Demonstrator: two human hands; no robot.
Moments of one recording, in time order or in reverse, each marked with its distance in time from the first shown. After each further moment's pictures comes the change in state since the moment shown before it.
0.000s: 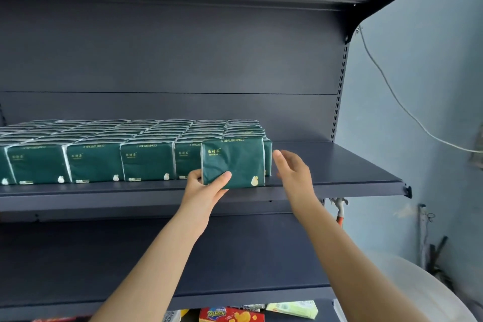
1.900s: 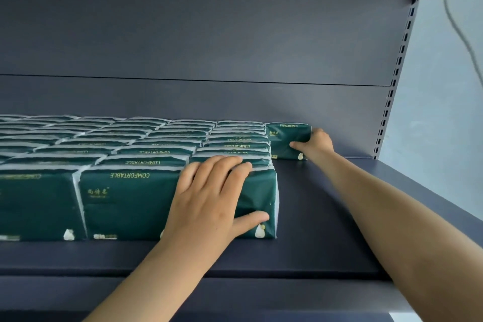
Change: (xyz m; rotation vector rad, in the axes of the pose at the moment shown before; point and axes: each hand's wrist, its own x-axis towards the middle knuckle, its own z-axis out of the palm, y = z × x) left_hand 0.136 -0.050 0.047 1.712 0.042 1.211; right_hand 0.331 0.098 -0.003 -0.722 0.016 0.056
